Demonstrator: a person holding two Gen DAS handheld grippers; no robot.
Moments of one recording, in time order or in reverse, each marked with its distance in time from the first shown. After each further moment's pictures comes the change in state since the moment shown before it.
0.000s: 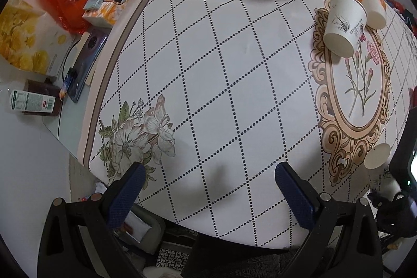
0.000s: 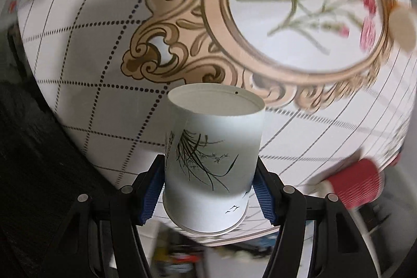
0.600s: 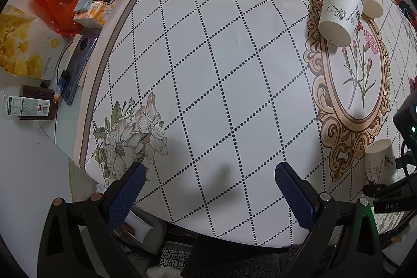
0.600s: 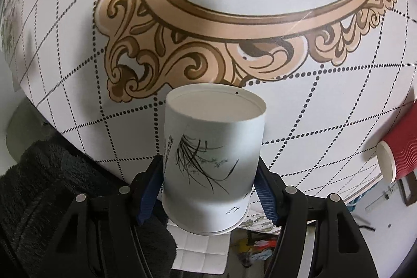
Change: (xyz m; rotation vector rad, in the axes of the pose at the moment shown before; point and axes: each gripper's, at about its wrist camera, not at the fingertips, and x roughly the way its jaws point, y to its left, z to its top) left arm 0.010 -0.009 -0.002 0.033 0.019 -0.001; right arm 0.032 -0.058 -0.030 0.315 0.060 0.308
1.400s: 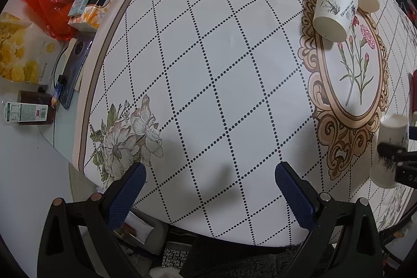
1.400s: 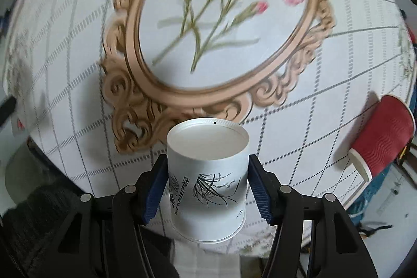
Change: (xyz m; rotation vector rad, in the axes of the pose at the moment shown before) left arm 0.000 -0.008 0.002 0.025 0.005 -0.004; right arm -0.078 -0.024 -0.022 0.120 -0.360 -0.045
